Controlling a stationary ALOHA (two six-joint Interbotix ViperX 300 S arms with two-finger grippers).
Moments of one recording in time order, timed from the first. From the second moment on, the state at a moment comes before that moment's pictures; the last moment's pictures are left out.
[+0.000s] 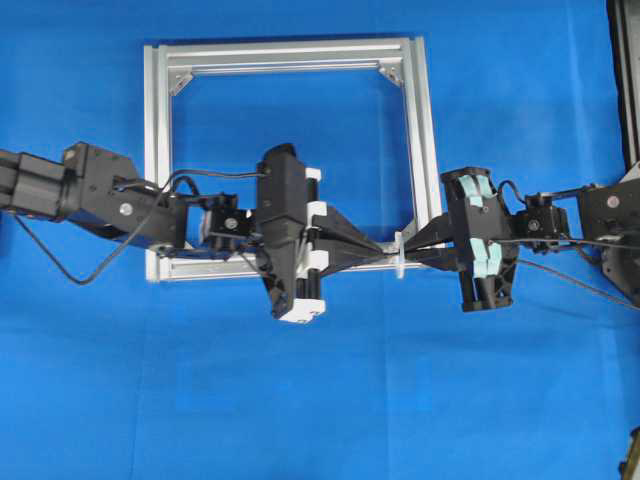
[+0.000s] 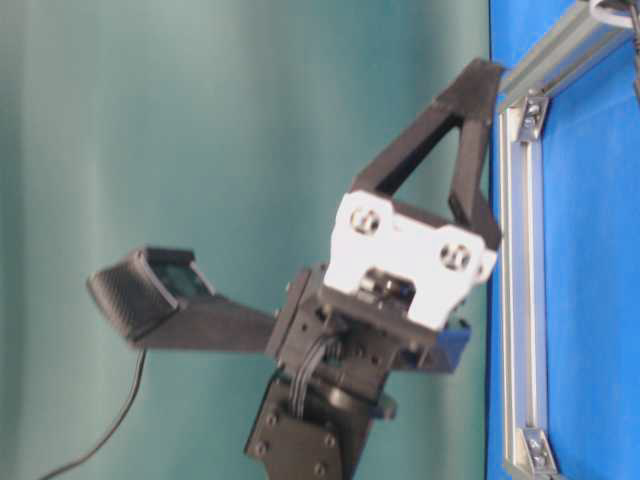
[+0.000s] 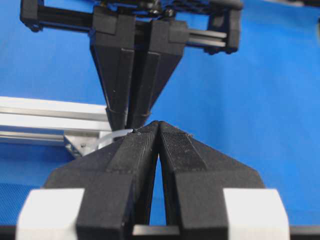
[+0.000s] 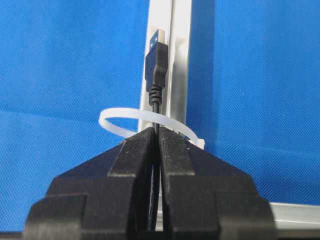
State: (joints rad) left arm -0.08 0.23 0.51 -0.09 -0.47 -0.12; right arm 0.08 -0.18 1.07 -0.02 -0.23 0.10
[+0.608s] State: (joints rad) left arm -0.08 0.24 0.51 -0.09 -0.43 -0.11; right arm 0.08 -0.18 1.06 -0.02 -0.23 0.10
